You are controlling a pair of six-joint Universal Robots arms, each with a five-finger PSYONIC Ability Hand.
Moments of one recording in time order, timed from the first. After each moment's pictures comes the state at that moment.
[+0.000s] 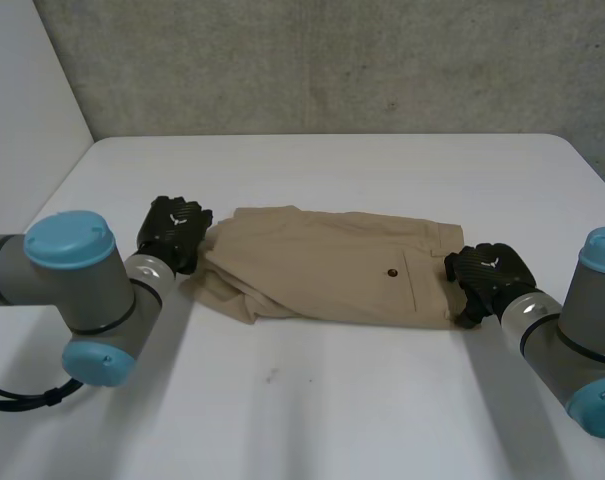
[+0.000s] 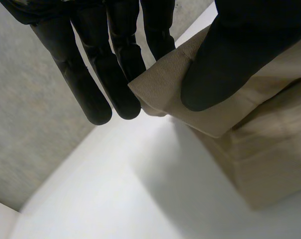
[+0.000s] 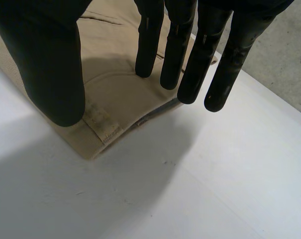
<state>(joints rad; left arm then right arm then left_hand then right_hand) 4.36 -2.22 -1.52 3.61 -1.52 3.68 1.80 -1.06 1.72 -0.28 1.40 2.73 1.12 1.20 1.19 1.19 0.98 0.56 0.69 0.68 0.68 0.47</state>
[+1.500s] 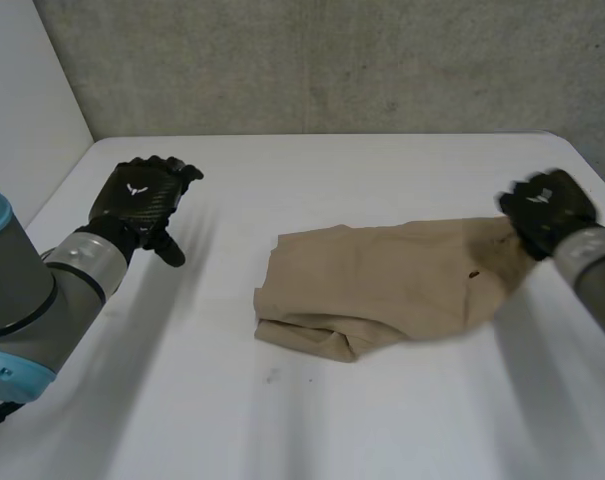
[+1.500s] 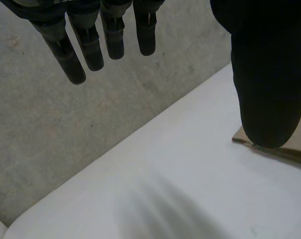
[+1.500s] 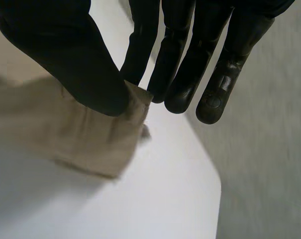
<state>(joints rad) 4.43 -1.85 -1.69 3.46 -1.38 3.42 1.74 -1.20 1.58 -0.19 1.39 2.37 0.27 0.27 0.28 0.27 0.08 0.96 1.18 1.18 1.19 0.97</state>
